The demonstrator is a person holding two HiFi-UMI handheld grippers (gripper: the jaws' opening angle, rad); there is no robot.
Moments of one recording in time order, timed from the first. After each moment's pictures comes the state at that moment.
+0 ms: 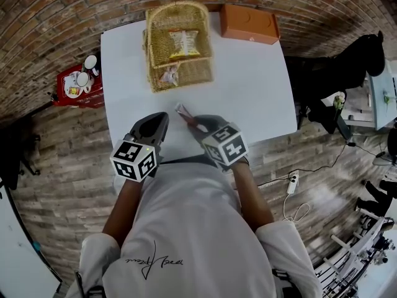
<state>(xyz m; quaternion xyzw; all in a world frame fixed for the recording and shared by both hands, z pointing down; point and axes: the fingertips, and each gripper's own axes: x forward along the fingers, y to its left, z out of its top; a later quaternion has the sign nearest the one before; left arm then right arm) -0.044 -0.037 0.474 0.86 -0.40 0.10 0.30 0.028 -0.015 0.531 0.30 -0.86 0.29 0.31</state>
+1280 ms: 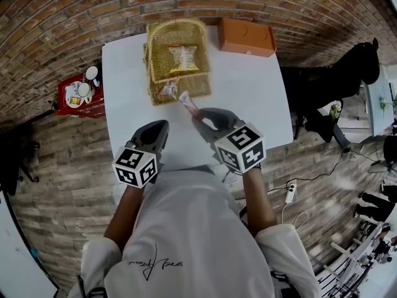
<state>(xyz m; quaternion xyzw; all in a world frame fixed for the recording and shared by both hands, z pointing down) -0.042 -0.051 0.468 0.87 -0.40 0.09 0.29 0.036 -0.067 0.431 0.32 -0.89 0.22 0.24</state>
